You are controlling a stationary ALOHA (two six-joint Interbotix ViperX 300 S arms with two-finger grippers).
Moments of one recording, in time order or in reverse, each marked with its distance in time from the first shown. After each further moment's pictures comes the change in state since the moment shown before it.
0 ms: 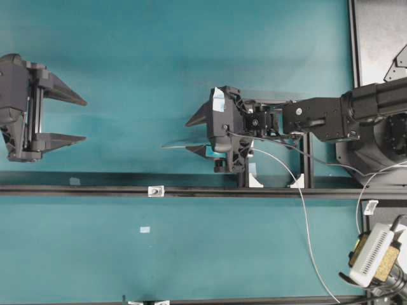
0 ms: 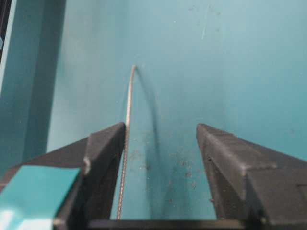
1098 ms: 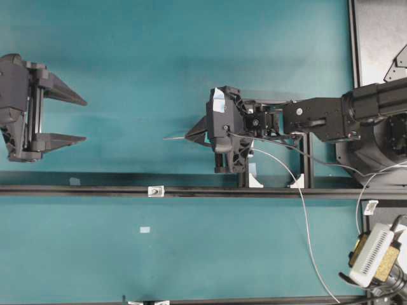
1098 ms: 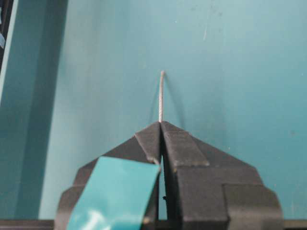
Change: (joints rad) left arm 0.000 -0.002 0.000 0.000 0.000 0.000; right arm 0.000 -0.014 -0.002 -0.002 0.000 -0.005
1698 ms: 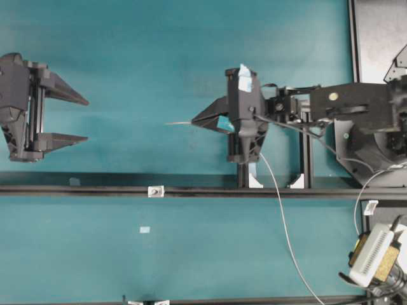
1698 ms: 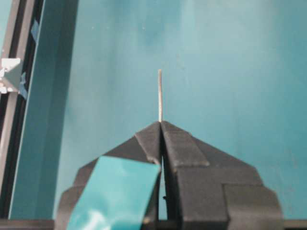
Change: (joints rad) left arm 0.000 0.002 -0.014 0.000 -0.002 -0.005; right arm -0.029 -0.272 0.002 0.000 0.183 0.000
